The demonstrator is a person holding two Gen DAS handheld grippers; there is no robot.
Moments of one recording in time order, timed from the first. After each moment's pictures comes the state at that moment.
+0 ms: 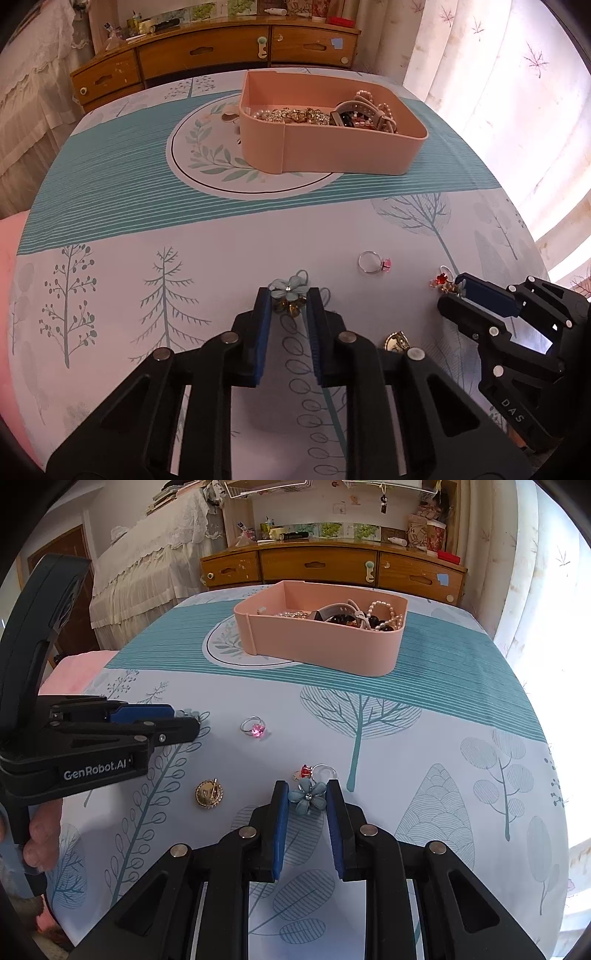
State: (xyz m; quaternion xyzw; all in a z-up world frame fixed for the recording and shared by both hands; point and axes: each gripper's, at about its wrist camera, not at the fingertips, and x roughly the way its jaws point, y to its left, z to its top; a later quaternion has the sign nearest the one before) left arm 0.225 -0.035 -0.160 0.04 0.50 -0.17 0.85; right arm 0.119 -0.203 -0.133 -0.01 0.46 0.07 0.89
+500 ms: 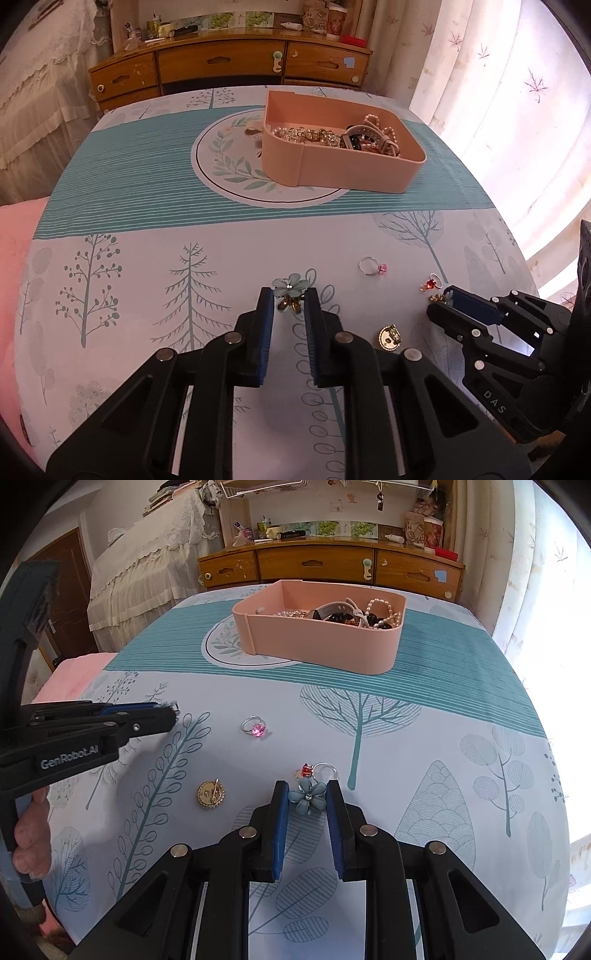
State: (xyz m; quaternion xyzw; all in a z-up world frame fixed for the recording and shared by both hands) left arm 0.203 -0.017 -0.137 0.01 0.47 -0.15 0.87; right arm 0.118 -0.203 -0.132 0.00 0.46 0.07 0.88
